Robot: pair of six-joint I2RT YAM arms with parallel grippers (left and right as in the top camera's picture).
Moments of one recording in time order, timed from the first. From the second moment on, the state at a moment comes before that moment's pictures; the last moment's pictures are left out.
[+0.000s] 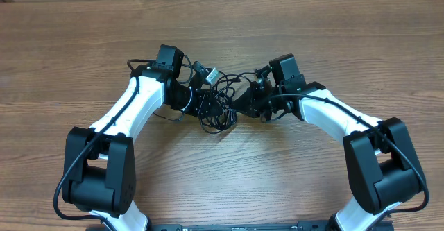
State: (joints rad) left arm -0.23 1.82 1.23 -0.80 0.82 0.15; right arm 0.37 1.83 1.05 -0.24 -0.79 0.87
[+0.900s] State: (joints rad) left arm -0.23 1.82 1.23 -0.80 0.92 0.16; right arm 0.46 1.82 1.05 -0.21 -0.72 0.92
